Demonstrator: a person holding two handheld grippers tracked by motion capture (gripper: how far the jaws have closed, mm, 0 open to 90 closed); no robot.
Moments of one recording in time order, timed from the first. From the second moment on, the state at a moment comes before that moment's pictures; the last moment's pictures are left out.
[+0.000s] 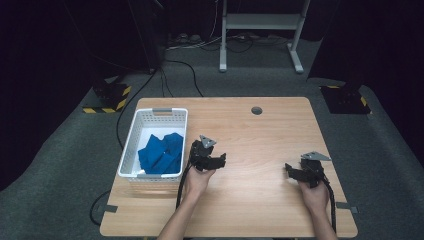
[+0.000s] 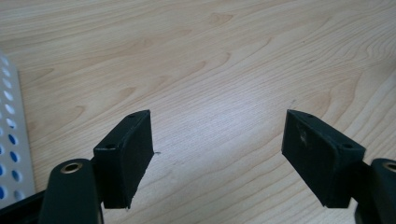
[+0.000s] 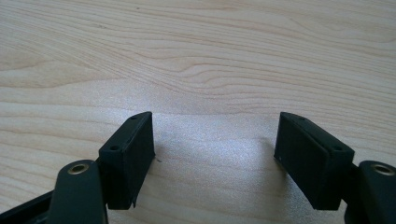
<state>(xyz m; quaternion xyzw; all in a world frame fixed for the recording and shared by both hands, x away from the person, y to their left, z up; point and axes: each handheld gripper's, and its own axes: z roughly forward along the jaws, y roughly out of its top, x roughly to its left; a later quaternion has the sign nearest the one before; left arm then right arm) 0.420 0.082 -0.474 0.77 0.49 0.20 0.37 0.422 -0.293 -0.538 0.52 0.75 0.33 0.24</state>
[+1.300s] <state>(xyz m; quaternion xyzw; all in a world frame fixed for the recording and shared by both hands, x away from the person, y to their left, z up) 0.419 0.121 -0.451 0.74 0.51 0.20 0.38 0.422 -0.293 -0.538 0.52 0.75 0.33 0.24</state>
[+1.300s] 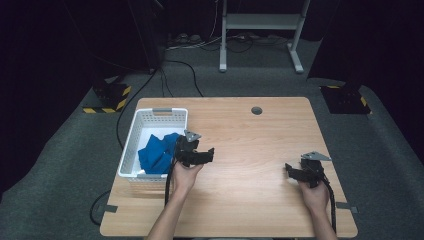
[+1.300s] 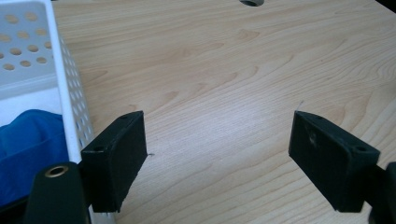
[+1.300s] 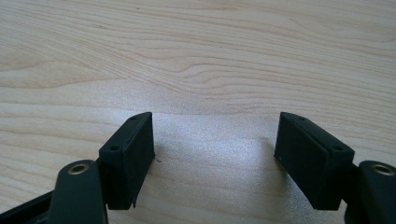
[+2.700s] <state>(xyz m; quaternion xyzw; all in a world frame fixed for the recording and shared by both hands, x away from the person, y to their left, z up) 0.422 0.178 -0.437 0.73 0.54 0.22 0.35 0.422 -0.293 -0.538 0.52 0.75 0.33 0.24</state>
